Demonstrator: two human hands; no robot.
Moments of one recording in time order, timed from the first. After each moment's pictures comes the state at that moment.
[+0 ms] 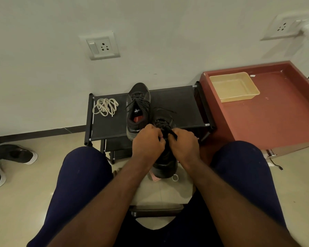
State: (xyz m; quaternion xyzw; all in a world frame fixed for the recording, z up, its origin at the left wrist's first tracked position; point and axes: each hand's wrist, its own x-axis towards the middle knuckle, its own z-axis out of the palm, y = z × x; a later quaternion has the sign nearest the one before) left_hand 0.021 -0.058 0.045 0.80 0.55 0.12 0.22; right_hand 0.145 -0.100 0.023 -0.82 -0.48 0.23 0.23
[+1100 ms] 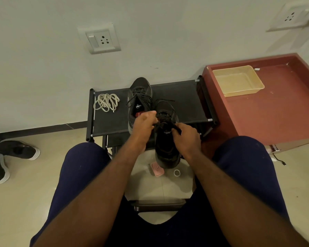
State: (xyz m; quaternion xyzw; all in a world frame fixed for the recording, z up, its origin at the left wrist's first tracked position) left_hand 0.021 -0.030 0.046 0.47 0.52 0.34 0.63; right_hand 0.154 -0.089 -0.010 -0.82 -0.45 0.25 0.26
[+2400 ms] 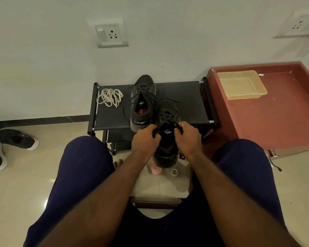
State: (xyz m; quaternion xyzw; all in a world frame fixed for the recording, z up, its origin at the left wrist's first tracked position) left_hand 0.003 -0.055 0.004 0.72 0.61 0.12 0.31; right_hand 0.152 -0.094 -0.008 -0.82 -0.43 0.27 0.27
